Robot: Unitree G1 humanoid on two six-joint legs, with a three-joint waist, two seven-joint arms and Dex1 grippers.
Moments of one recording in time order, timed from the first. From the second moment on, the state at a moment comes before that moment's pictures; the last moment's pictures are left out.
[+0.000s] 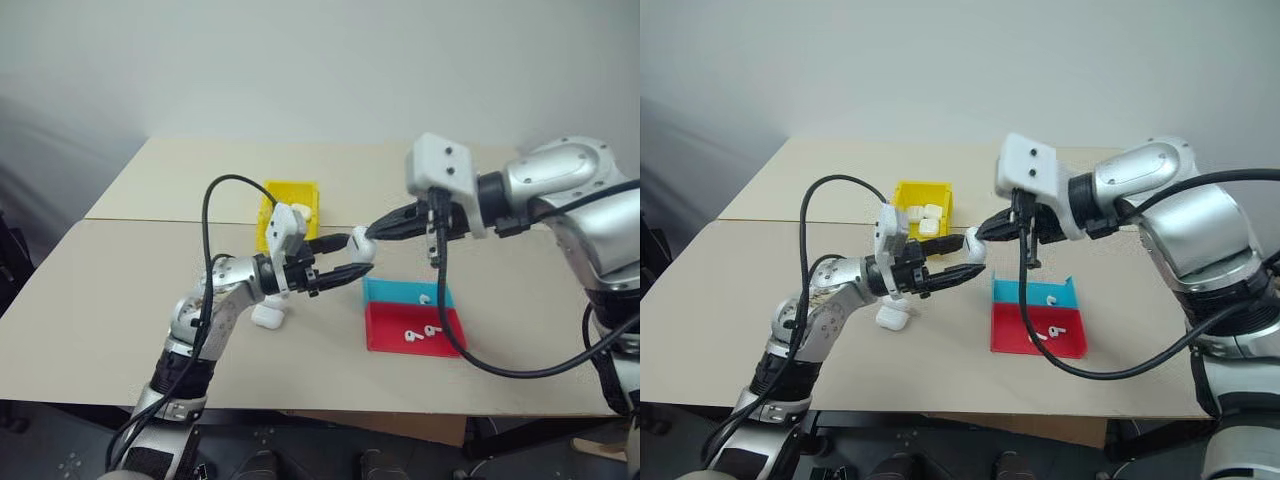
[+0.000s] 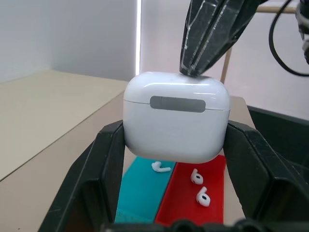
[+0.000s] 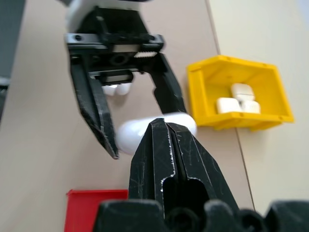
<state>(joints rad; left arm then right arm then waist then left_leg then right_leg) -0.63 0.31 -0.07 -0.11 -0.51 0.46 -0.86 -1.06 -0.84 0.17 -0.25 0.43 0.89 1.11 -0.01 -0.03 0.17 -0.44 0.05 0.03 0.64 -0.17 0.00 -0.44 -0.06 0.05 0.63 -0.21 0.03</state>
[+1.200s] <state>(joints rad) -0.84 0.23 0.09 0.63 -0.16 -0.02 -0.42 -0.52 -0.50 -0.10 -0.75 0.47 1.10 0.28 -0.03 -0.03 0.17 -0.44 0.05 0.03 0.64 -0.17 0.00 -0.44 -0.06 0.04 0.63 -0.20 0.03</state>
